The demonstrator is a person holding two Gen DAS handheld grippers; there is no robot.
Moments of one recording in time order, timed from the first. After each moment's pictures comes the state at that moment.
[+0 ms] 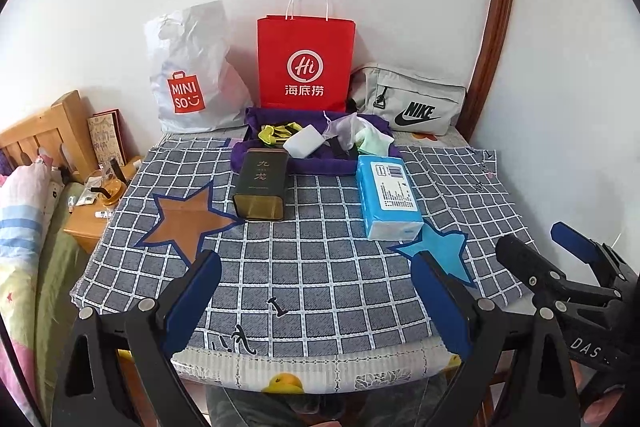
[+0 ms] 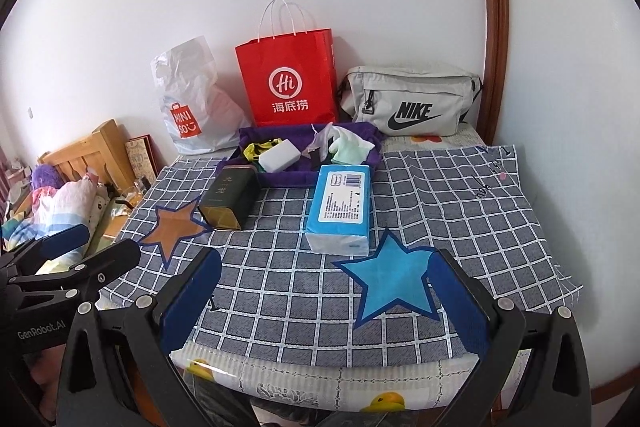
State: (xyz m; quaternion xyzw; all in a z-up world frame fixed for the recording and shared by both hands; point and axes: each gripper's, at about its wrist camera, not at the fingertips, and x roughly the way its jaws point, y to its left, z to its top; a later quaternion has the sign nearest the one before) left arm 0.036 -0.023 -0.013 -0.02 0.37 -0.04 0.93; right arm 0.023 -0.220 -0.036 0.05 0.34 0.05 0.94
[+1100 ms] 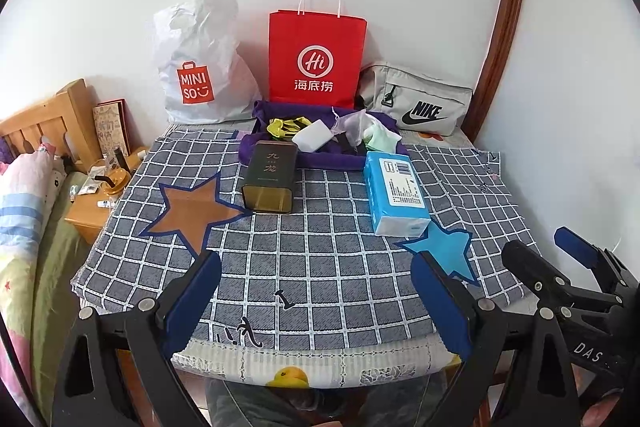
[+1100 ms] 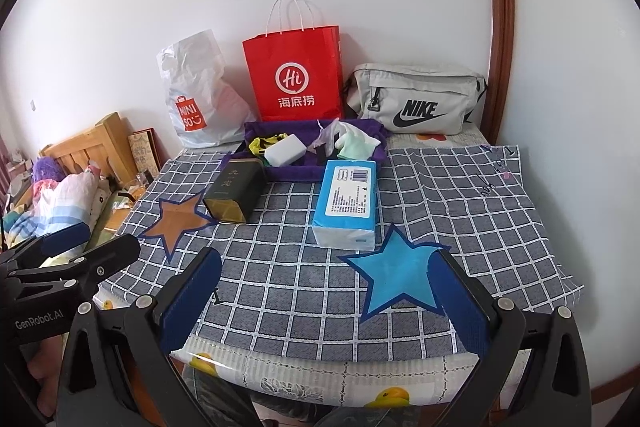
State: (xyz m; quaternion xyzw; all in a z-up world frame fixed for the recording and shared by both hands) left arm 0.032 -0.012 -0.017 -0.03 0.38 -0.03 0.92; right arm 0.017 -0.212 -0.038 0.04 0.34 0.06 0.94
